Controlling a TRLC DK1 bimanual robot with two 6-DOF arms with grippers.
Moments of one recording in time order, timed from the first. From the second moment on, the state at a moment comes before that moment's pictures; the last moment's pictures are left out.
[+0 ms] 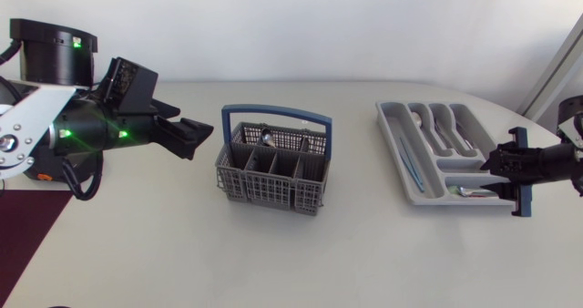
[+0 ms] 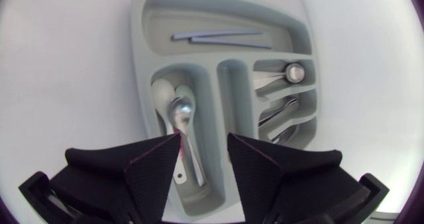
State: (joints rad) left arm -0.27 1.22 0.85 -0.20 0.18 0.24; right arm -0.46 1.66 0.94 -0.36 -0.28 -1.79
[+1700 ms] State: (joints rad) left arm -0.30 1.66 0.74 -0.03 0.19 0.31; right arm 0.22 2.12 1.56 -0.50 -0.65 -0.57
